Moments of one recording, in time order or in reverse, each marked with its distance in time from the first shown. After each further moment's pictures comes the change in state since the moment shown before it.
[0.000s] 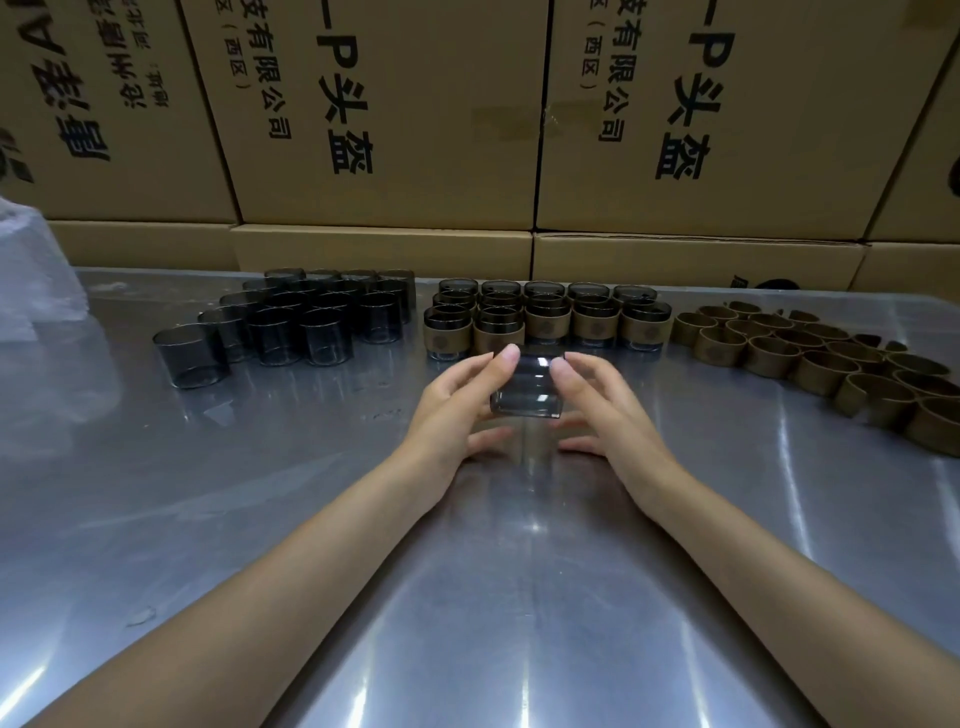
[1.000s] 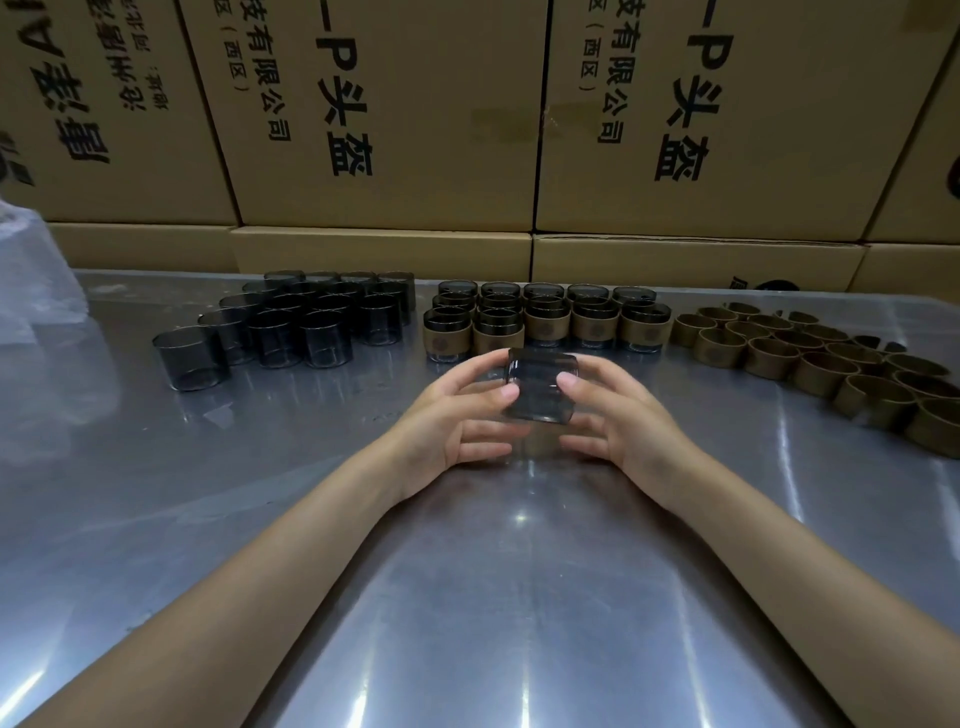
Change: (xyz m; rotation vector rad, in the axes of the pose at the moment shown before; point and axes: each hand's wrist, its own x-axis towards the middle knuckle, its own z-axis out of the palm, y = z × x) left_hand 0.008 0.002 -0.023 0.022 -0.289 -0.041; right_hand 0.011 0.006 -0.018 0.198 -0.117 0.108
